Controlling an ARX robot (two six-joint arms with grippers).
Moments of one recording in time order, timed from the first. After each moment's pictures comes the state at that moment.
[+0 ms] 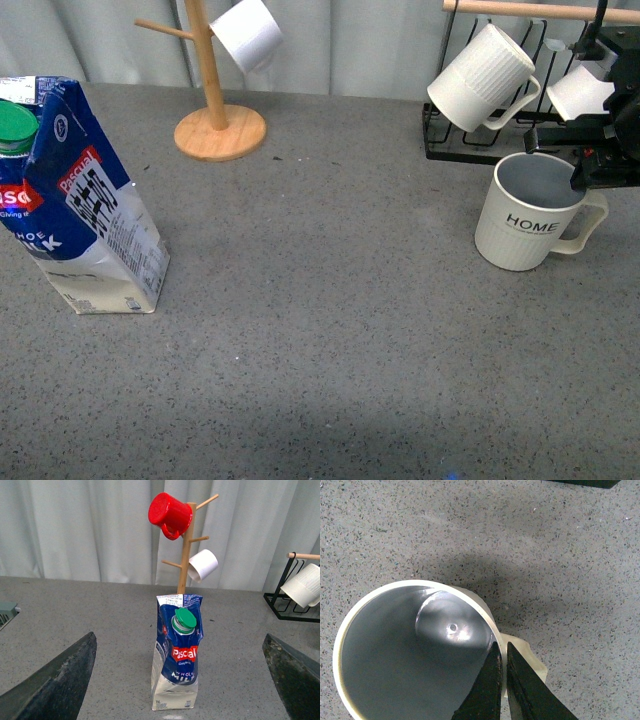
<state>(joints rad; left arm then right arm) 0.00 0.00 0.02 0.00 0.00 0.00 0.08 2.04 1.24 -0.24 0.08 0.05</state>
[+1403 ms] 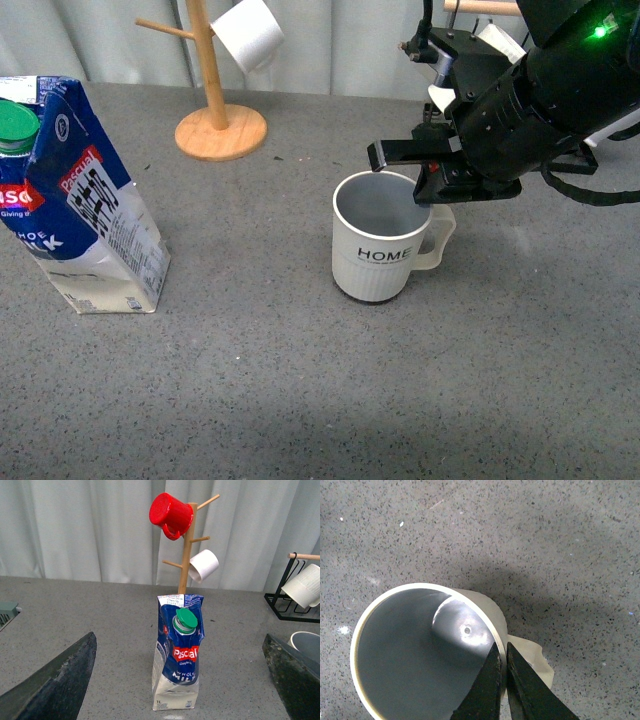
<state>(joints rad) 0.00 0.00 0.02 0.00 0.00 0.00 0.34 2.01 1.21 -0.20 -0.16 0.08</state>
